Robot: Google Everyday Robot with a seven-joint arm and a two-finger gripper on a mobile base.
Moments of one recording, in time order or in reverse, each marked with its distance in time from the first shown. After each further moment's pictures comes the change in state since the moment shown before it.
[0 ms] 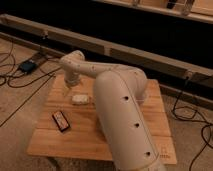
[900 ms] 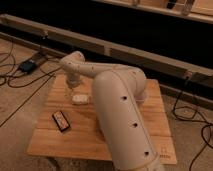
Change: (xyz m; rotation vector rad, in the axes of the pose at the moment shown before) arm 0.015 -0.008 0.008 0.032 0.052 -0.065
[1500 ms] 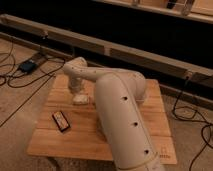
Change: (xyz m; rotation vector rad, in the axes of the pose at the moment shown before) arm 0.021 0.010 0.034 -0.082 0.039 -0.074
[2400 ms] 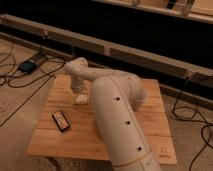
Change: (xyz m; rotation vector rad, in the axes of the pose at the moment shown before) arm 0.004 -0.014 0.014 0.005 0.071 -0.028
